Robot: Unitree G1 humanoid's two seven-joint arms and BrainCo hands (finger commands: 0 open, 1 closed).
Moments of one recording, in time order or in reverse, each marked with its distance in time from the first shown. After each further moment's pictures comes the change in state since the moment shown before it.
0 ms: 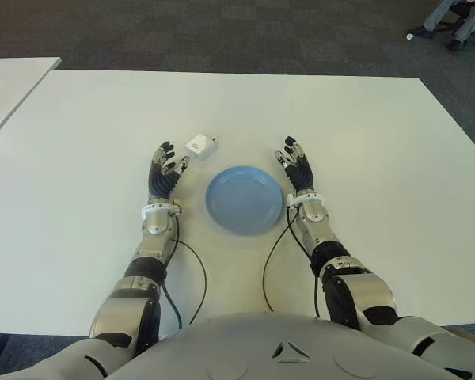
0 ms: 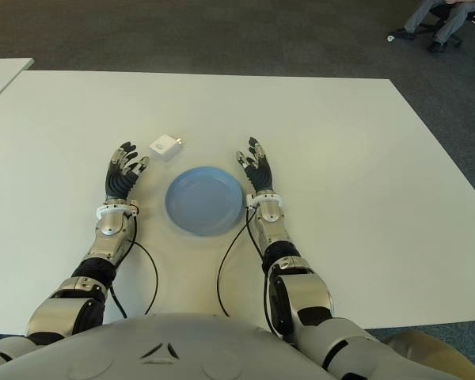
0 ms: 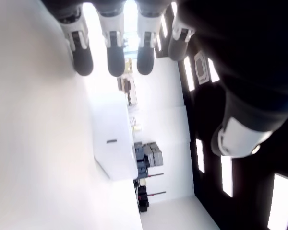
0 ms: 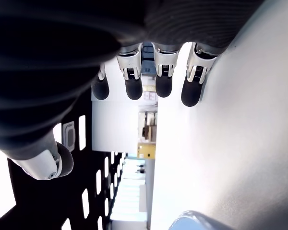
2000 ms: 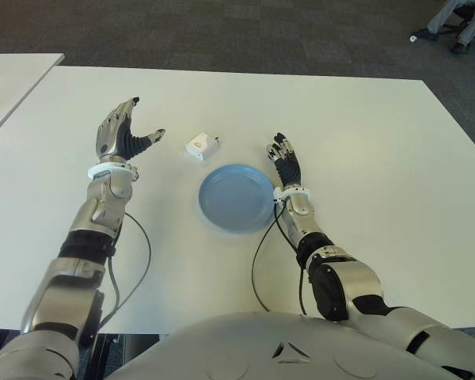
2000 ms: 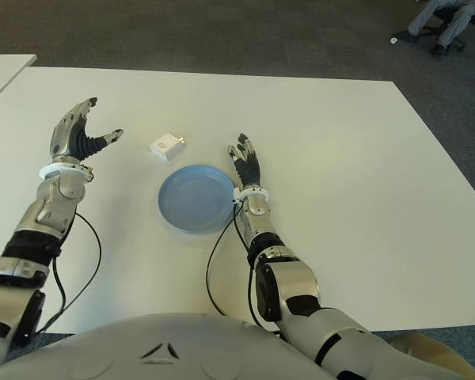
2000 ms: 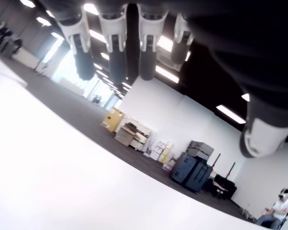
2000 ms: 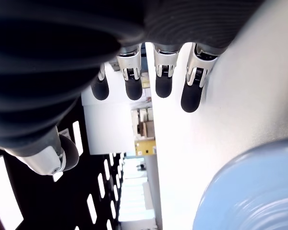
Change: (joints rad) left arm -0.145 0.448 -0.265 -0.329 0.573 0.441 0.119; right arm -0.096 0.094 -0.060 0.117 0.076 -0.002 -0.012
